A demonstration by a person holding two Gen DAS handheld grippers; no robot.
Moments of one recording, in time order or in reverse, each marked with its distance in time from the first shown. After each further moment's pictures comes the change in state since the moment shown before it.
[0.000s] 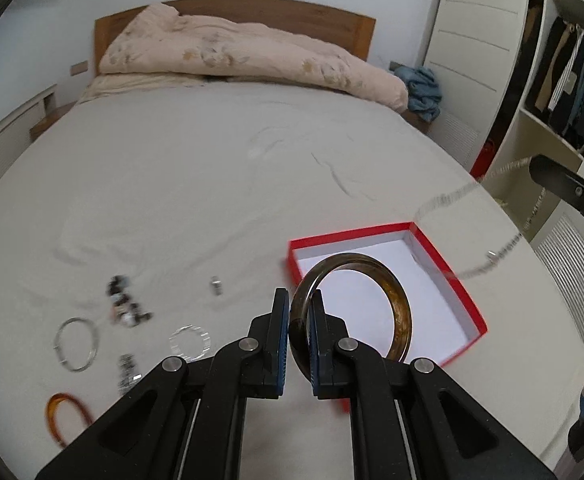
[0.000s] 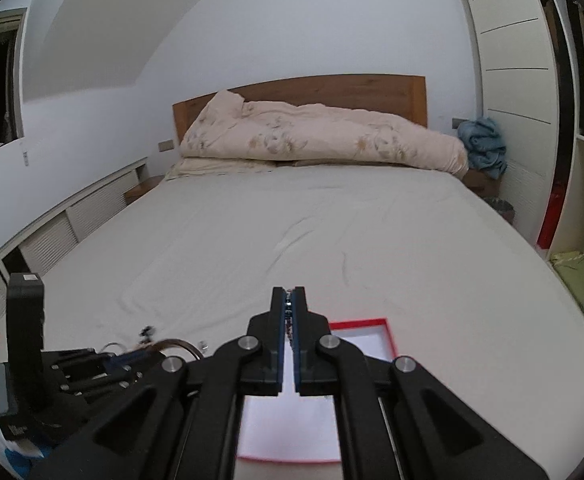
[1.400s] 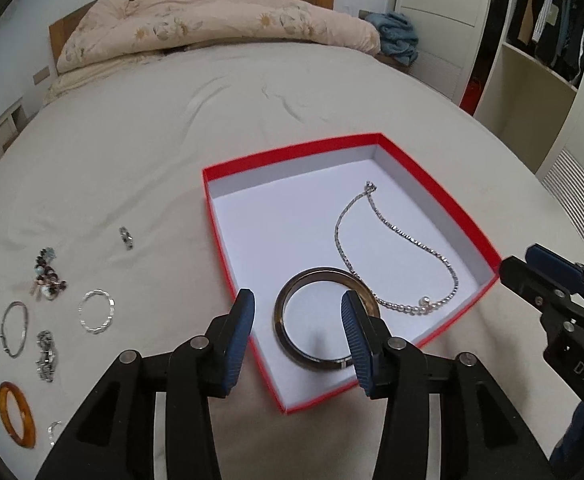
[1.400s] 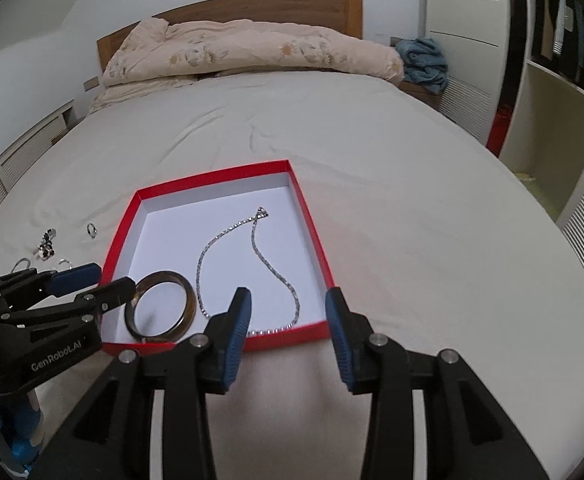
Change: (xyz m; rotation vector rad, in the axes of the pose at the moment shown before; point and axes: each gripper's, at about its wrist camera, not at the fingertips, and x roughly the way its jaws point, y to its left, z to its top) left arm 0.057 -0.059 -0.042 0.130 0.114 -0.002; right arm 0.027 -0.068 -0.127 0.089 0.278 -0.229
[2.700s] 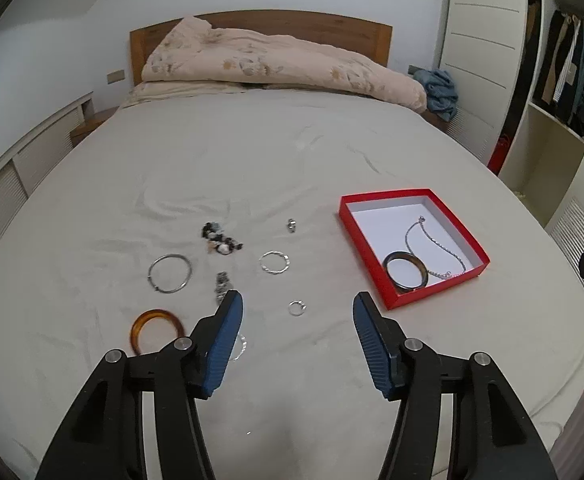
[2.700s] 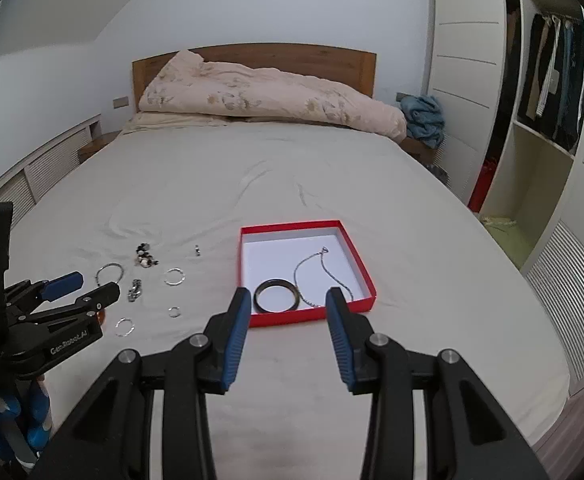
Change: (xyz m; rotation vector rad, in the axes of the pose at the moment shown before) left arm -0.191 0.097 -0.074 -0.140 -0.143 0.122; right arm -0.205 0.116 -0.012 -0.087 -0.137 -0.021
